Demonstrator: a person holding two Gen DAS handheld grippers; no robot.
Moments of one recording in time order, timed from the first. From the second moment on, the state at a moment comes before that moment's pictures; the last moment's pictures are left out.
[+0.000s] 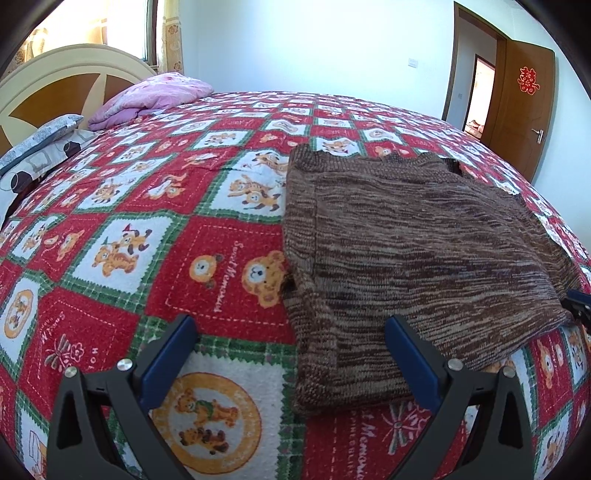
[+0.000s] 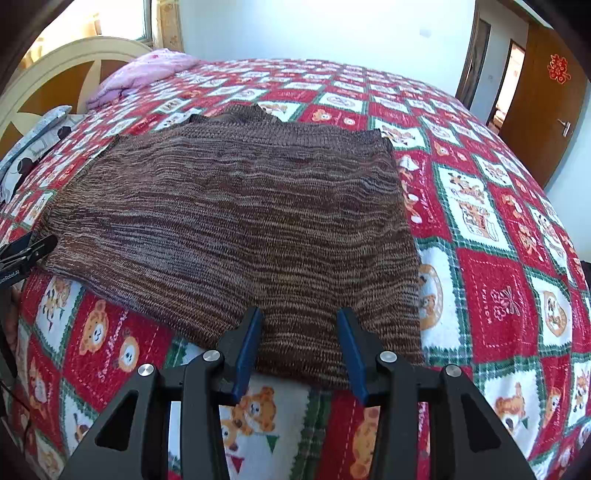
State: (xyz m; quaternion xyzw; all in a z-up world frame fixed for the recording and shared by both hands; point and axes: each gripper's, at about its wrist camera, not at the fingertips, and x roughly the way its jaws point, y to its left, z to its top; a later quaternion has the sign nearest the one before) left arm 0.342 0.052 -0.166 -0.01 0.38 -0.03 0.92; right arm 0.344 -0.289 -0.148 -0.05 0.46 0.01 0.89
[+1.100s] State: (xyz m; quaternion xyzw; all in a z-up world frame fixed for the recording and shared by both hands) left arm 0.401 0.111 -0.141 -0.08 0.40 -0.05 0.91; right arm 0.304 -0.020 -0.170 -0.30 0.31 0.19 0.88
